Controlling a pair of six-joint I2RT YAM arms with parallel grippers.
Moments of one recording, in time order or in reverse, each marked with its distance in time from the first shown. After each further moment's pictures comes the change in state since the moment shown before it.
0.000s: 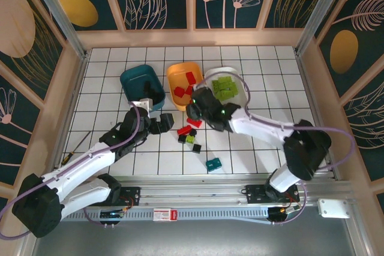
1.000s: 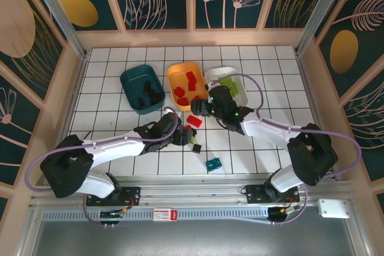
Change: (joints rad) left arm -0.248 0.420 0.152 -0.005 -0.090 0.093; right arm -0.120 -0.146 -0.262 0.266 -0.129 0.001
